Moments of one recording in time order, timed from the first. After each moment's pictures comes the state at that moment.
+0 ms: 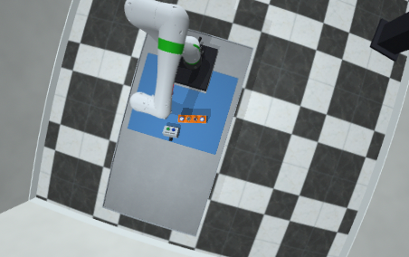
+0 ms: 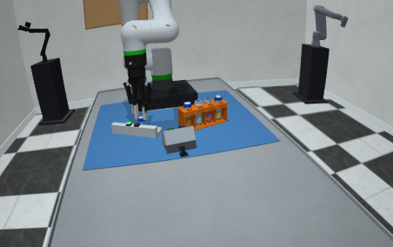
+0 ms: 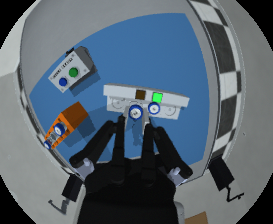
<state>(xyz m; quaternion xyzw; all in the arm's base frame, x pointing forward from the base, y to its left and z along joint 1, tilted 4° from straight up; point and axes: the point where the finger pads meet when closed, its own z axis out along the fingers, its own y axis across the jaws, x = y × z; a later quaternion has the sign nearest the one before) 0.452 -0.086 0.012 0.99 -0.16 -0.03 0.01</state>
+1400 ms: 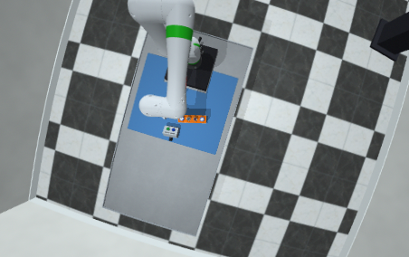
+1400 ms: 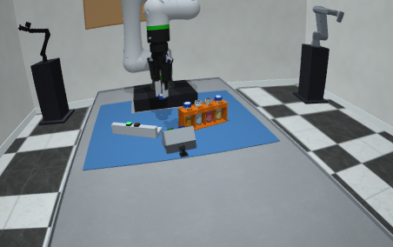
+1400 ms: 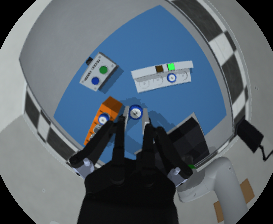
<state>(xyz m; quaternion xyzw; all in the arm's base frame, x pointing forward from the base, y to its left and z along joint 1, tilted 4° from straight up) 0.448 0.016 0.105 0.94 -0.35 -0.03 0.01</state>
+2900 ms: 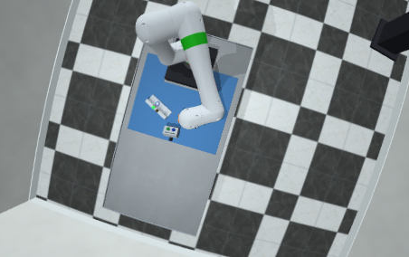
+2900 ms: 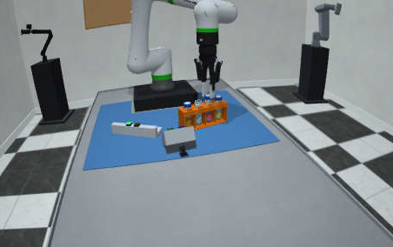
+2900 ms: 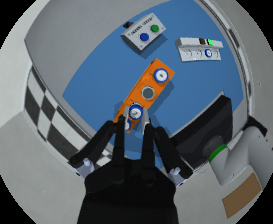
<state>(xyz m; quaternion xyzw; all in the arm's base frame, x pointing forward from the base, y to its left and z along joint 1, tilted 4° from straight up) 0.427 0.217 0.080 0.93 -0.35 -0.03 0.02</state>
